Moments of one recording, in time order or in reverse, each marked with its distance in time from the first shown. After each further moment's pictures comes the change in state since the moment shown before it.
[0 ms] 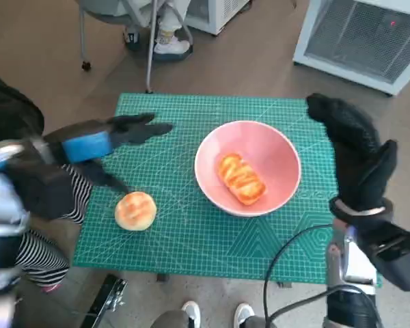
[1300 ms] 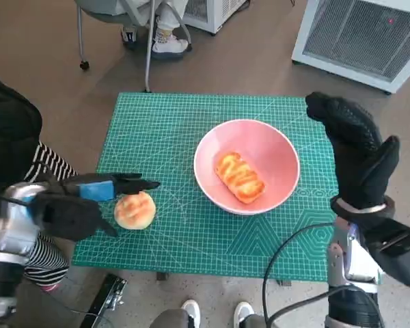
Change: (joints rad) left arm 0.136 -0.048 -0.138 0.171 0.158 -0.044 0.021; right arm -0.001 -0.015 0.000 0.001 0.030 0.021 0.023
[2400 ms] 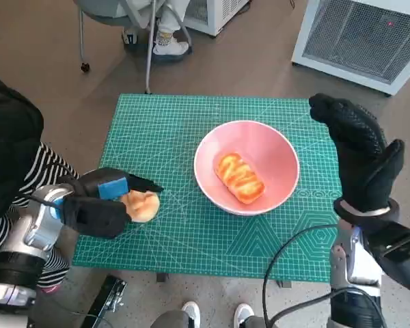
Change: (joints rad) left arm -0.050 -0.057 -0.063 0.076 0.151 -0.026 0.221; right arm 0.010 -0.006 -0.012 -0.025 0.000 0.012 0.002
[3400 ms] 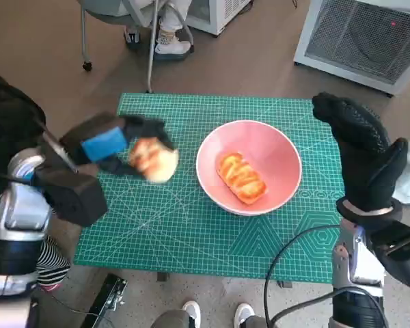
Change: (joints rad) left arm -0.177 -0.122 0.176 -0.293 -0.169 0.055 0.084; right arm 0.000 -0.006 -0.007 0.006 0.001 0.005 0.002
